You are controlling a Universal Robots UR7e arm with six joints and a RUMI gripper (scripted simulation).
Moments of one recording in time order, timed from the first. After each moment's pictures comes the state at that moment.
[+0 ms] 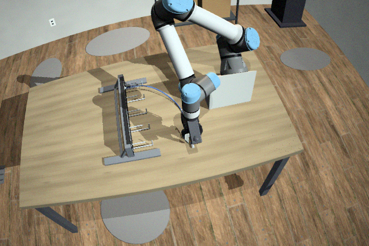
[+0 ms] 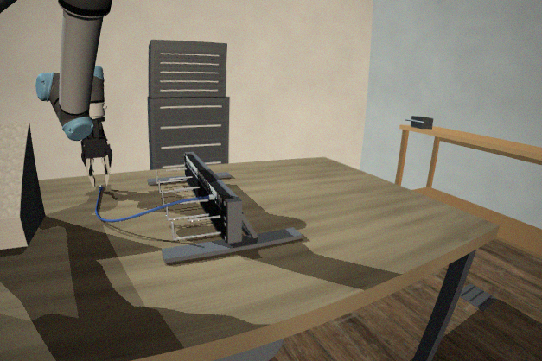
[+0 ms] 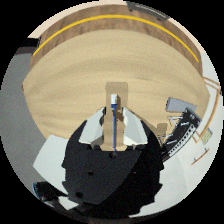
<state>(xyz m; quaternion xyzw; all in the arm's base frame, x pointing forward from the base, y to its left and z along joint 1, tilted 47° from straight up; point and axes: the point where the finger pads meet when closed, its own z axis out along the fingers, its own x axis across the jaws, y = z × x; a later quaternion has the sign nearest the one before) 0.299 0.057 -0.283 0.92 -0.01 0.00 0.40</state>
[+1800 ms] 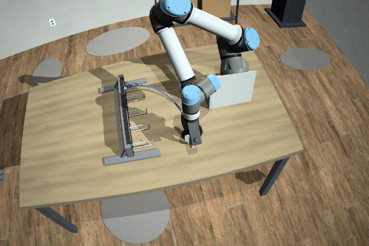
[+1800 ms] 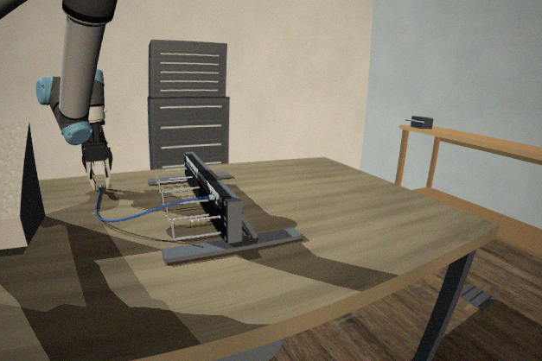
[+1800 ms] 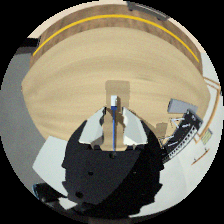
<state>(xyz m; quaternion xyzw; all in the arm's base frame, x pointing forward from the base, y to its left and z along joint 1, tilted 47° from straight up) 0.299 0.050 -0.290 0.92 -0.01 0.00 0.40</state>
